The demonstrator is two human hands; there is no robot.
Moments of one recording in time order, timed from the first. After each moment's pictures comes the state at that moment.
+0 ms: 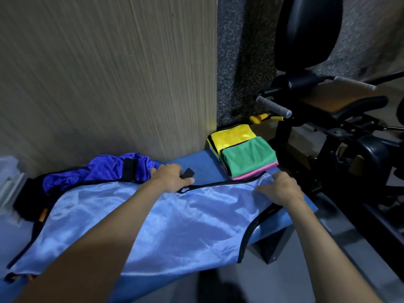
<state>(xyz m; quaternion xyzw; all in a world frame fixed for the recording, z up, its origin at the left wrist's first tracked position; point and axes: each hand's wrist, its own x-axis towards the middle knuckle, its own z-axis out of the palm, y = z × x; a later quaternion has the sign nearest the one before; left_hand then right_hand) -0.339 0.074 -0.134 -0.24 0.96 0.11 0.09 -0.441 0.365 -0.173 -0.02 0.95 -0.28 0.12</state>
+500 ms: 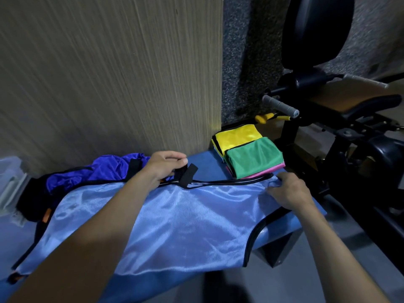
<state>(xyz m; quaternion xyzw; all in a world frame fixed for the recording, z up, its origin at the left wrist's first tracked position) -0.342 0.046 -0.126 -0.28 0.78 0.56 -0.08 -0.447 0.367 -0.177 -0.05 0.95 -0.30 0.09</state>
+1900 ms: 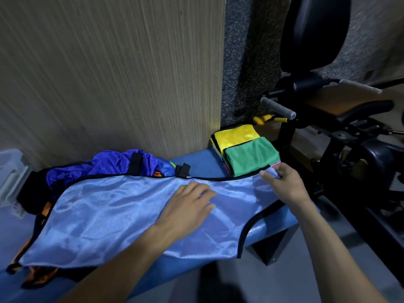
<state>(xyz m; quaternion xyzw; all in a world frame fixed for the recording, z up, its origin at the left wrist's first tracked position) -0.273 0.133 -0.188 0.08 0.98 0.03 -0.20 -0.443 0.370 -0.178 -0.08 0.84 -0.54 0.04</state>
